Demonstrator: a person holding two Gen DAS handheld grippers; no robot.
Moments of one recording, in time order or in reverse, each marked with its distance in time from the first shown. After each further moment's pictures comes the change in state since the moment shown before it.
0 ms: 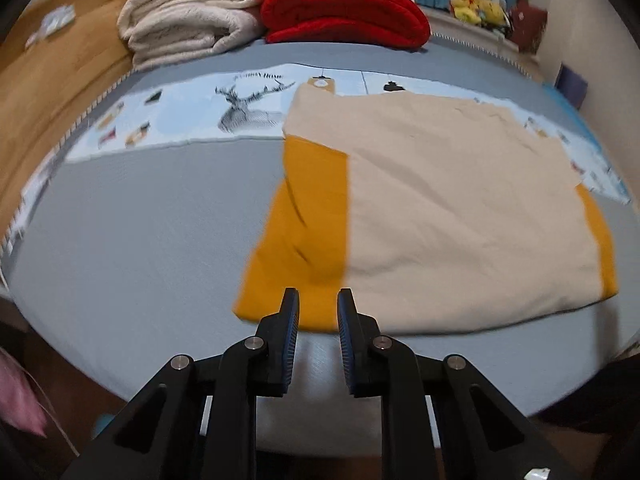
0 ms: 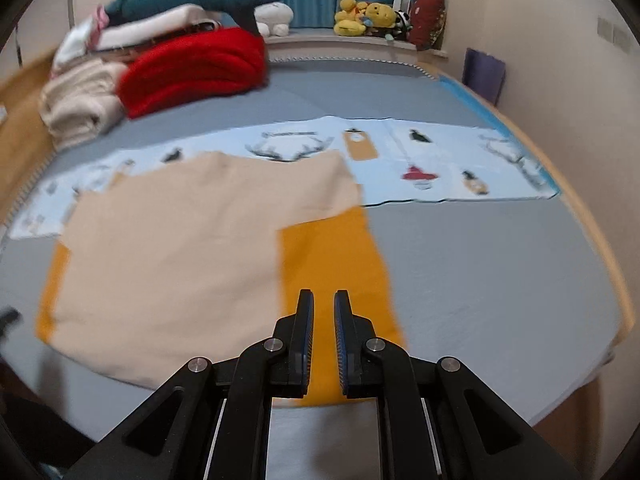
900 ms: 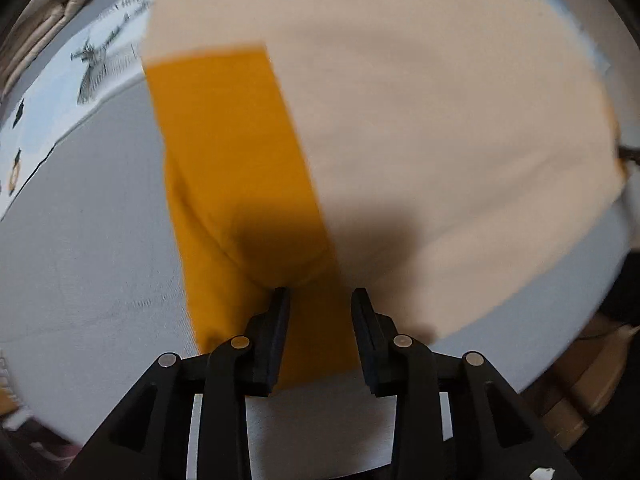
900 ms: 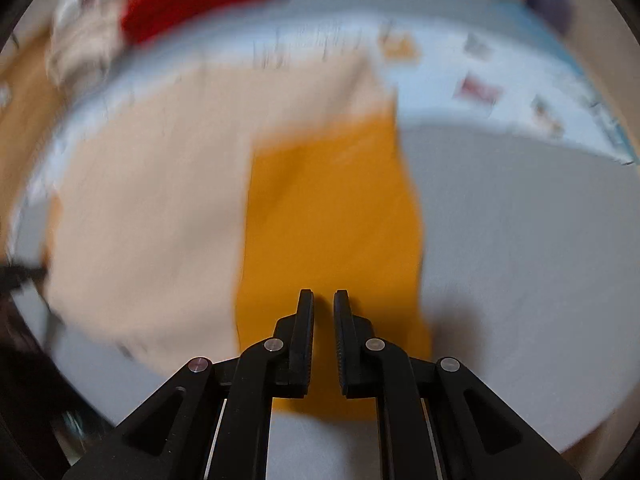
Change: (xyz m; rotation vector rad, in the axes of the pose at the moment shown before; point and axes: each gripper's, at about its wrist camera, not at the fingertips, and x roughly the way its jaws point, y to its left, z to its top) left arm 0.132 0.001 0.038 0.398 0.515 -0.090; right arm 0.153 -0.057 -0.019 -0.156 0.504 0.047
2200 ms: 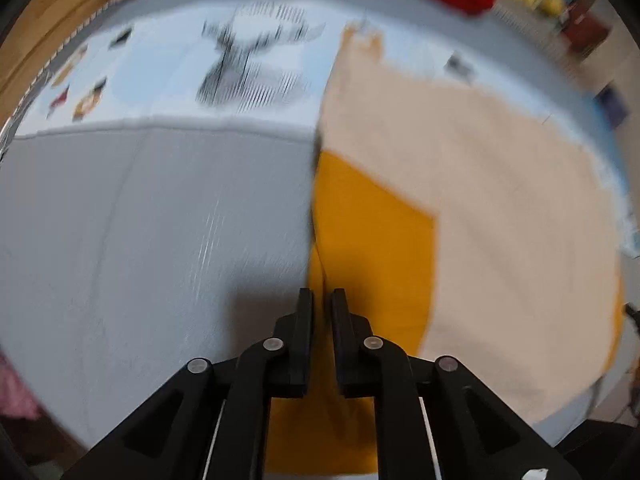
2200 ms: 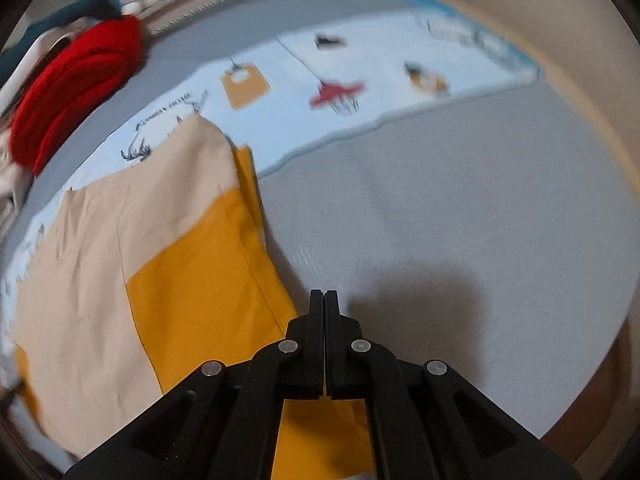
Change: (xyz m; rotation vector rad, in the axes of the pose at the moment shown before) left arm -0.033 0.097 0.030 -0.480 -0.199 -0.026; right arm -0.020 -0.076 0.033 0.563 -0.182 0.053
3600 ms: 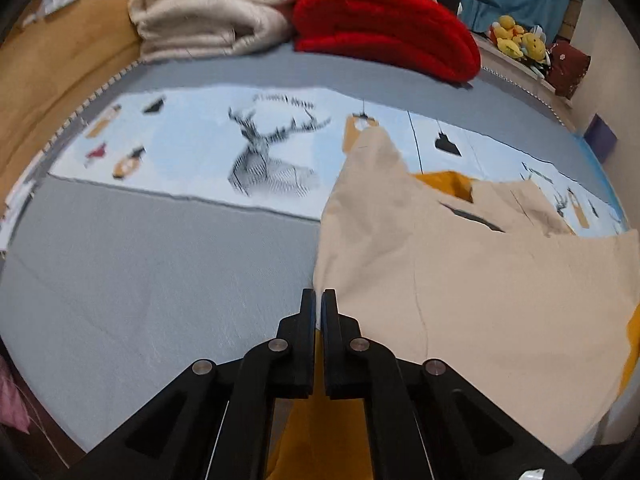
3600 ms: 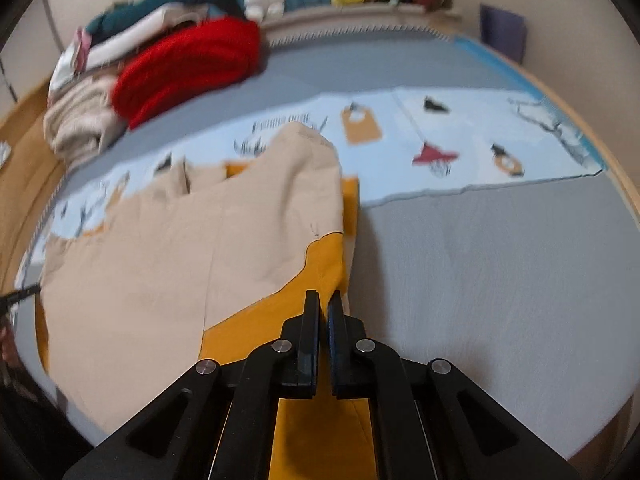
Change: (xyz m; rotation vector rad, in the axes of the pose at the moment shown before) left arm -0.071 -0.010 -0.006 -0.007 -0.345 0.033; right arm -0.074 0.037 -0.018 -0.351 -0.267 0.121
